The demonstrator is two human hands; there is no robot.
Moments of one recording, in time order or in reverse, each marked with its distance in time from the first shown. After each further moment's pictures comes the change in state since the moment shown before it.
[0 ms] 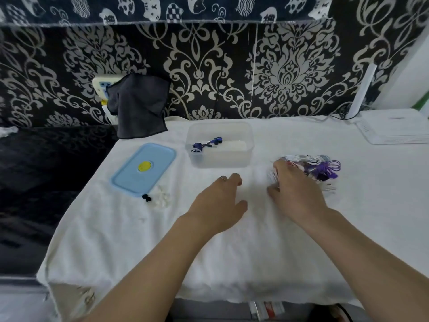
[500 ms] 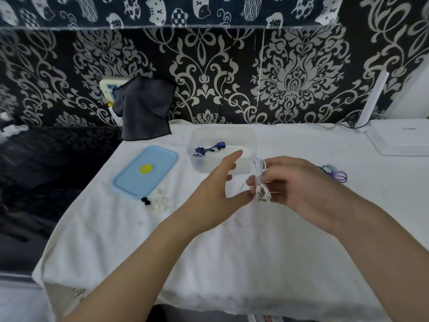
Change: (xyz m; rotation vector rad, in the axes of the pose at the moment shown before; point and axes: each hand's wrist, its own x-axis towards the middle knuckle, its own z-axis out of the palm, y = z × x) left_hand 0.002 -0.001 -0.016 -0.487 0.149 0.119; right_hand -0.006 -0.034 -0.074 1.363 -0.459 0.286
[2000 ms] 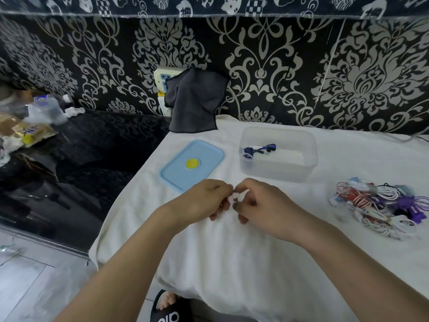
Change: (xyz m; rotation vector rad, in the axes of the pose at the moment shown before) left_hand -0.024 -0.049 -0.089 -0.146 -0.062 -0.454; right_hand 0.061 0.048 0.100 -0.875 -0.242 -0.198
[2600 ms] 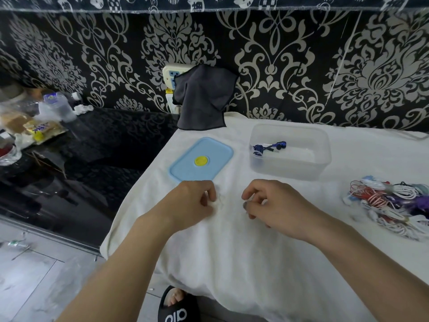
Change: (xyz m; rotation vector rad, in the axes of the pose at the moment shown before) left_hand -0.010 -0.042 -0.034 0.536 0.190 0.114; right_hand 0.002 -0.003 0.003 -0.004 0.014 0.035
